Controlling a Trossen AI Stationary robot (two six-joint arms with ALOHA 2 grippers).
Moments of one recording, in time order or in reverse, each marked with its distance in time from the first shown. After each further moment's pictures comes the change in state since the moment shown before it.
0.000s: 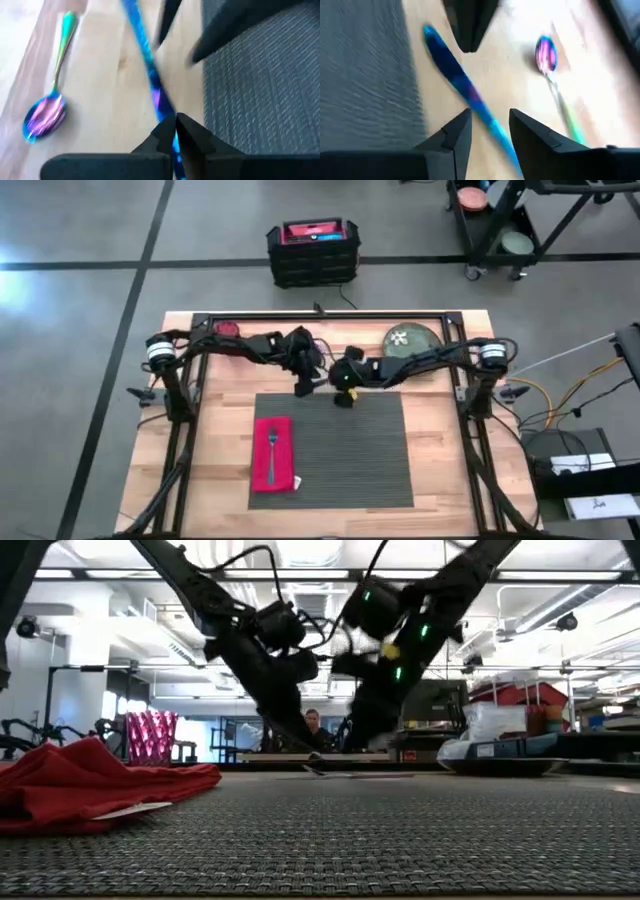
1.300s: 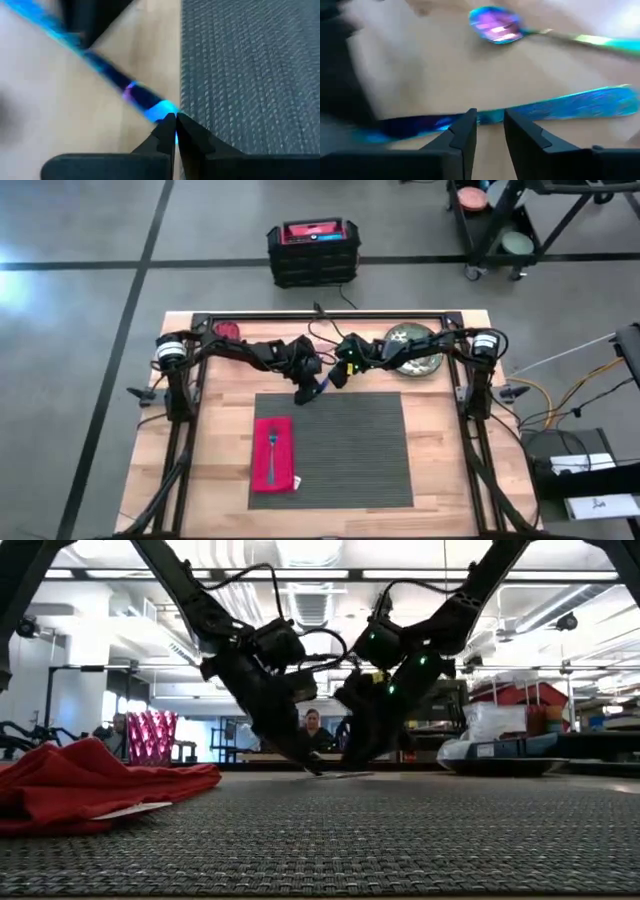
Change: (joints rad) left arm -0.023 0.039 -0.050 0.100 0.084 -0.081; right arm -0.188 0.073 -0.052 0.177 -0.275 0.340
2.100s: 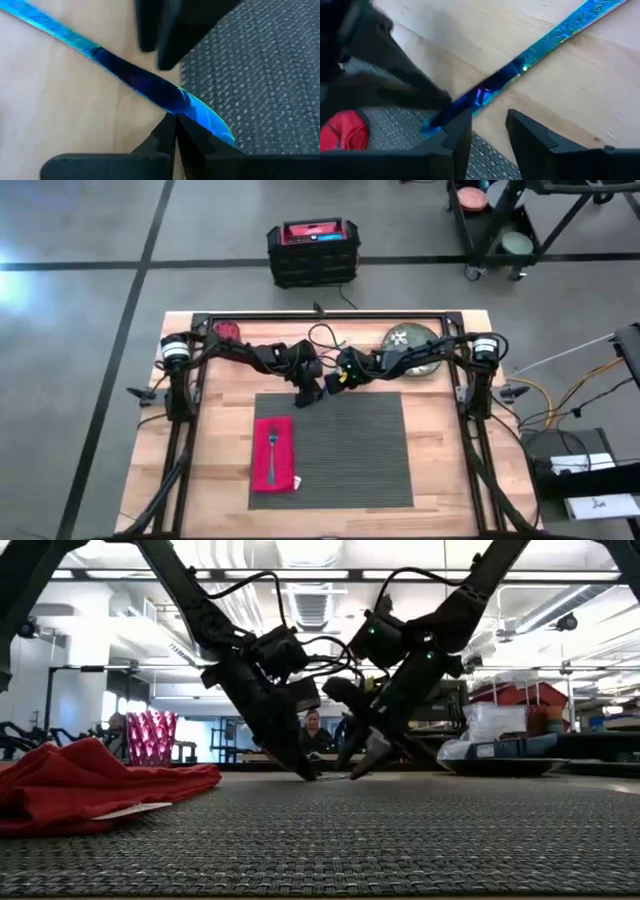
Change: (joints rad) left arm -0.035 0.081 -0.004 0.079 0.029 0.014; right arm 0.107 0.054 -0.019 0.020 0.019 0.510
